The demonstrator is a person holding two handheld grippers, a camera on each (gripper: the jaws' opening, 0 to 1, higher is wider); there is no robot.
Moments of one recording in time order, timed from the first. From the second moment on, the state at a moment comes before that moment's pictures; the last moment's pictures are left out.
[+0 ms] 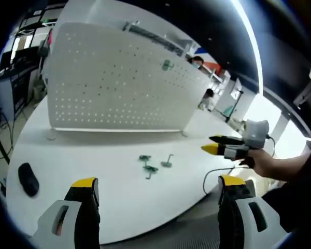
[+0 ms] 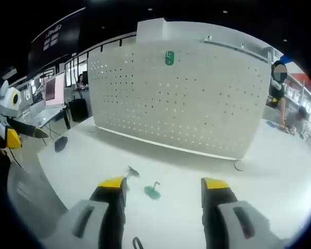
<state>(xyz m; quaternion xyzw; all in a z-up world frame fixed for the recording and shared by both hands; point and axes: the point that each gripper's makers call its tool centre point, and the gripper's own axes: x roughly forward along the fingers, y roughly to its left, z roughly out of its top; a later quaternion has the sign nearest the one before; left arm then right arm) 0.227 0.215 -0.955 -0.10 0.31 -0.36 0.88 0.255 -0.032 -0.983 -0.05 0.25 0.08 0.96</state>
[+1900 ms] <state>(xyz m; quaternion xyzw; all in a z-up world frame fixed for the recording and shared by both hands) 0.219 0.203 -1.000 -0.05 0.37 -0.37 0.85 0.233 0.054 -1.094 -0.09 0.40 0.29 0.86</state>
